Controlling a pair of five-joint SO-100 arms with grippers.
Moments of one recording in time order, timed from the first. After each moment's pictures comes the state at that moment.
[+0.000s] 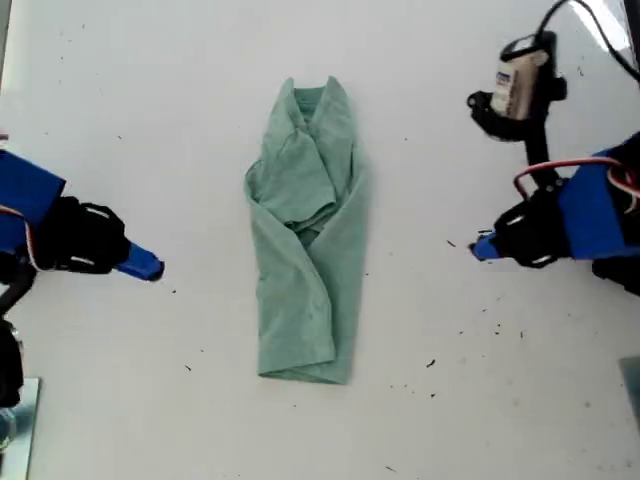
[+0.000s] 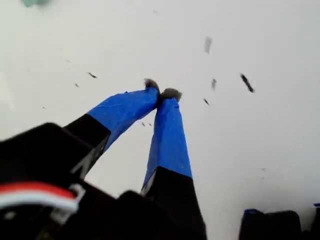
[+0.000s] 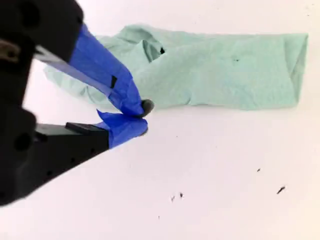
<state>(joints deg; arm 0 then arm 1) 9.1 135.4 118.7 75.7 -7.4 -3.2 141.7 120.0 82.5 -23.9</state>
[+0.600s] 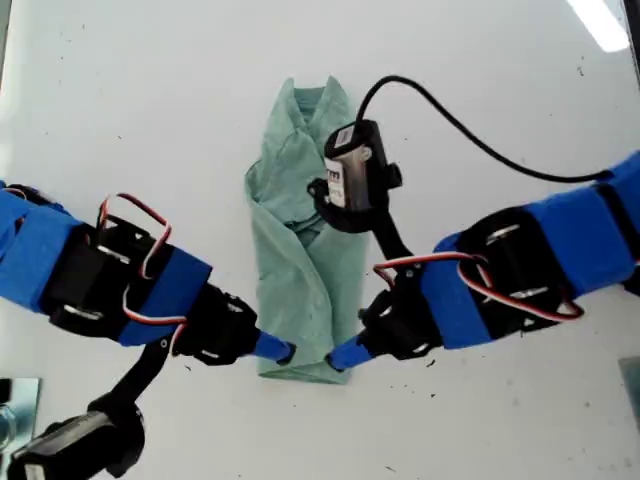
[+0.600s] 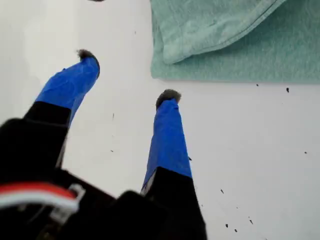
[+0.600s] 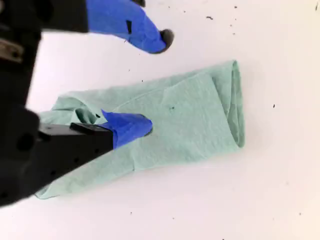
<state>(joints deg) 13.4 81.4 64.5 81.9 3.6 -13.2 94.2 71.3 74.8 -26.2</state>
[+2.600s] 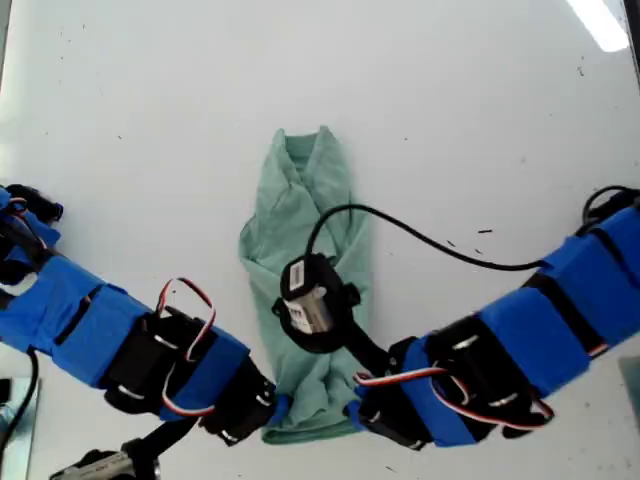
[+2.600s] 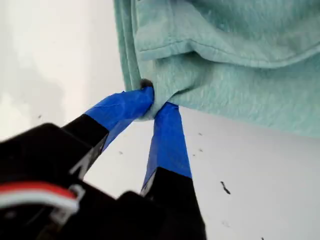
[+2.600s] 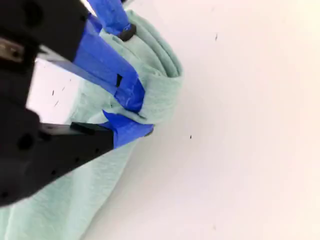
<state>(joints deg) 21.6 62.8 53.2 65.8 15.6 -25.0 75.2 52.2 73.7 -30.4</state>
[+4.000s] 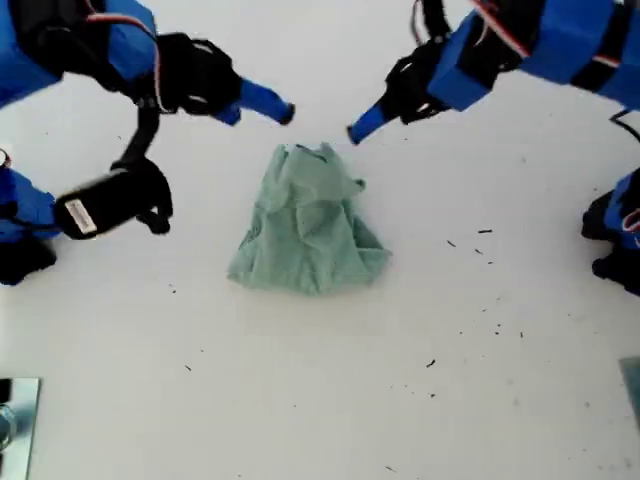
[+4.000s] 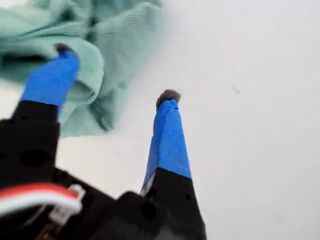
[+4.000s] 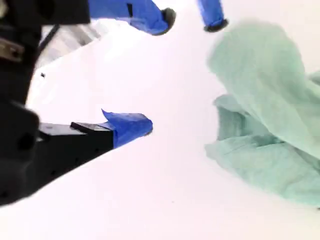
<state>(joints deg) -27.3 106.8 87.6 74.1 27.6 31.6 103.0 80.8 82.5 -45.8</state>
